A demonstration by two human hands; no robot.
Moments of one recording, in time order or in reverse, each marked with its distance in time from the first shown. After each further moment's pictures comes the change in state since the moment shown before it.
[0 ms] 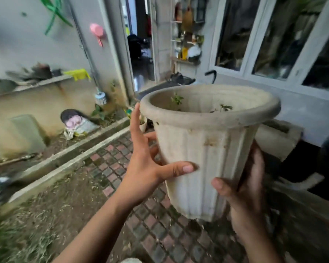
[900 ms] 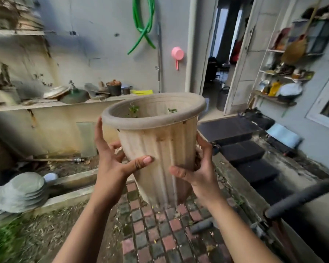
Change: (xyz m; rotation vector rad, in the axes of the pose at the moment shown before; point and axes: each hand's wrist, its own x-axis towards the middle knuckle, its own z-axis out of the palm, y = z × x) left_hand 0.372 -0.159 -0.330 0.173 0.663 0.108; right_hand 0.443 0.280 0.386 0.237 -0.678 0.185
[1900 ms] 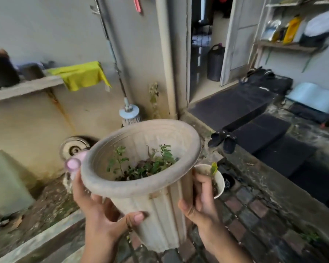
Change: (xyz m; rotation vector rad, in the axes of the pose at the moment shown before) left_hand 0.409 -0.680 0.023 0.039 -0.191 -0.012; right_hand 0.429 0.623 -0.116 0.146 0.197 0.145
